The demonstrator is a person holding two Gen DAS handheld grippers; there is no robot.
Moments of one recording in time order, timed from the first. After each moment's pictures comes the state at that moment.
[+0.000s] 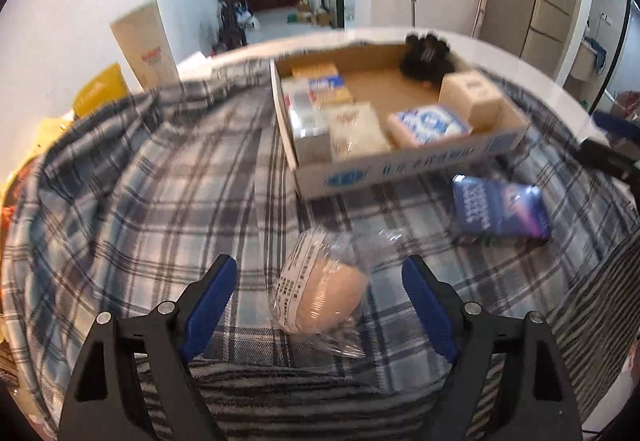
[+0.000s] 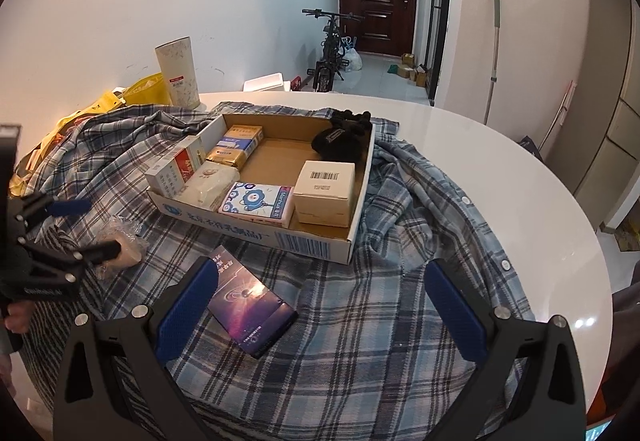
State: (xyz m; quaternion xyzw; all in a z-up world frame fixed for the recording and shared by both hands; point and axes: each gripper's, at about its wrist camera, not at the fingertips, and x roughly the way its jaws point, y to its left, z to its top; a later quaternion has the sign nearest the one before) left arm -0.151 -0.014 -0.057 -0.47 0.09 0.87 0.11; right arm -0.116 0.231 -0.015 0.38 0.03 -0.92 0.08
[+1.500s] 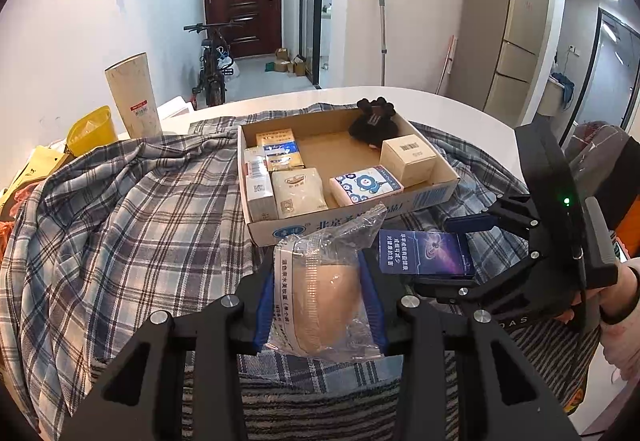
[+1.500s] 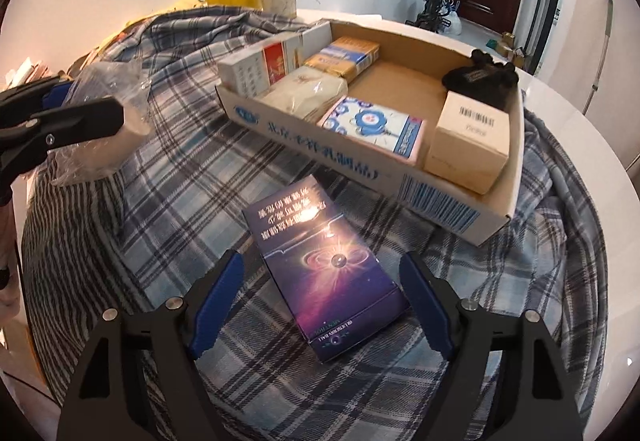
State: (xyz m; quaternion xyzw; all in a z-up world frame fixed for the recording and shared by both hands) left arm -0.112 0.005 -0.004 -0.38 0.05 0.91 0.17; right arm -0.140 0.173 -0.082 0.46 0.10 -0.85 0.24
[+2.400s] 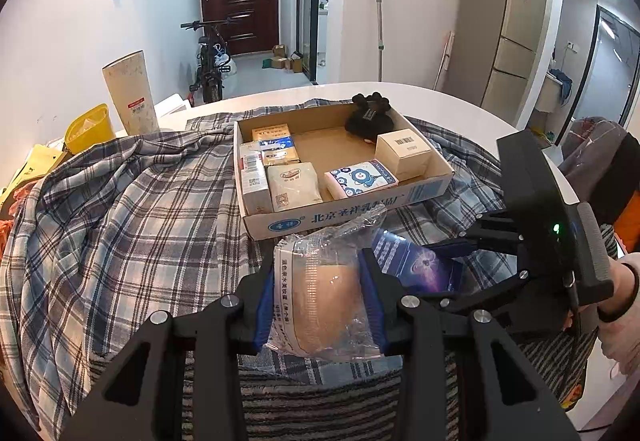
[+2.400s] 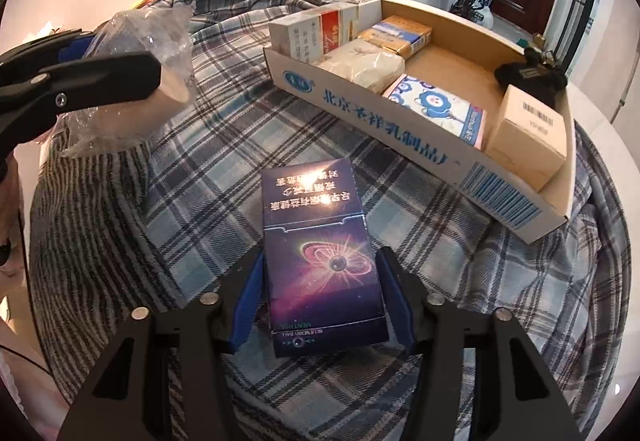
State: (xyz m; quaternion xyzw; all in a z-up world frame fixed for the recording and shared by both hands) left arm -0.107 0.007 -0.006 -0.39 0.05 0.90 0.18; right arm -0.130 0.149 -0.093 0.48 0.13 -0.82 0.28
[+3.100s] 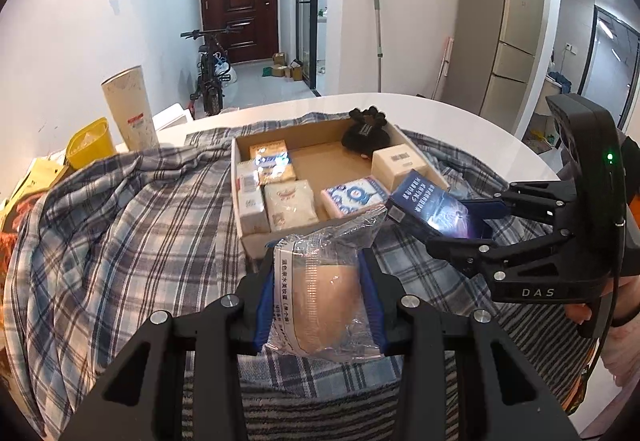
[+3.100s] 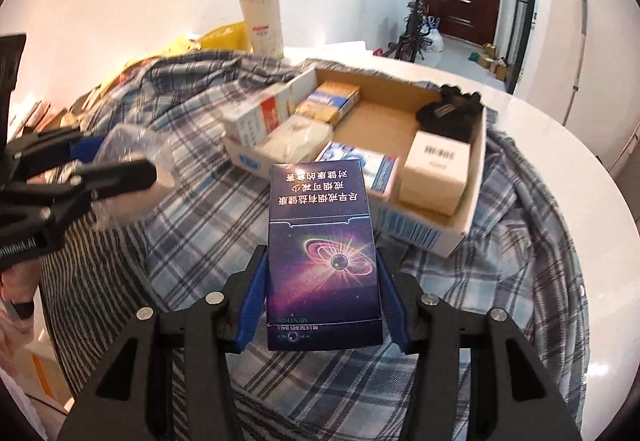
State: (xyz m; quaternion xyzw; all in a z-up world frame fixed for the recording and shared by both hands) left arm -0.113 0.019 0.011 -0.37 0.06 0.91 0.18; right arm -0.126 0.188 -0.040 0.42 0.06 -0.88 0.22
